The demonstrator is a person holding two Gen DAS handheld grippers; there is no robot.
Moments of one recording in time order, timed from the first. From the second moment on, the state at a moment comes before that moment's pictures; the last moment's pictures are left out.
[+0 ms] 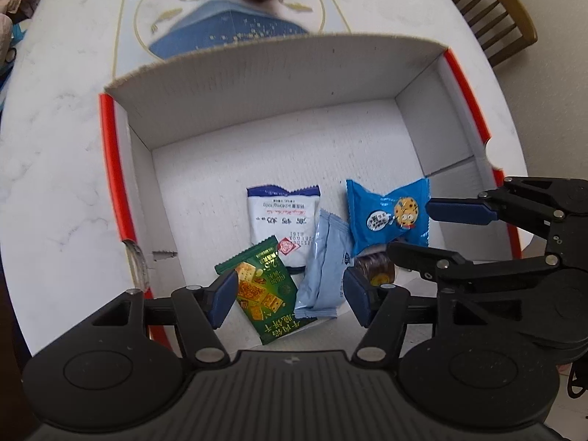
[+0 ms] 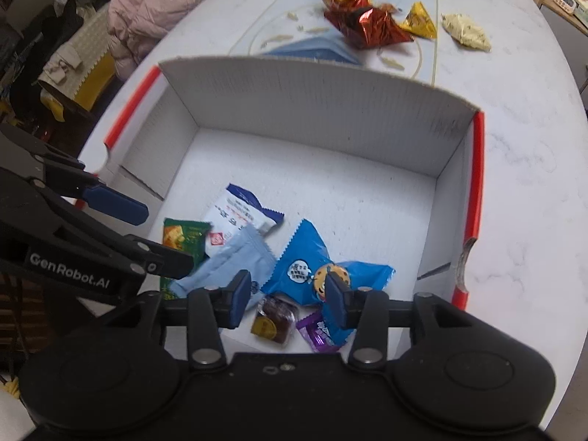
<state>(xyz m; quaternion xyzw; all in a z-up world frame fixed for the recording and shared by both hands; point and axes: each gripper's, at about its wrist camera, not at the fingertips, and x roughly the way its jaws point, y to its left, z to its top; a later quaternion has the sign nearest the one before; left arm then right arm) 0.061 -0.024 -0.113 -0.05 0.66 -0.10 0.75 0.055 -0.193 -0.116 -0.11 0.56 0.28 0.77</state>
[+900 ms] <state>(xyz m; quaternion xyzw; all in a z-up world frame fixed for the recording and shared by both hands) 0.074 -0.010 -0.007 -0.01 0.50 -0.07 0.86 0.075 -0.209 -0.017 -0.09 0.44 0.26 0.86</state>
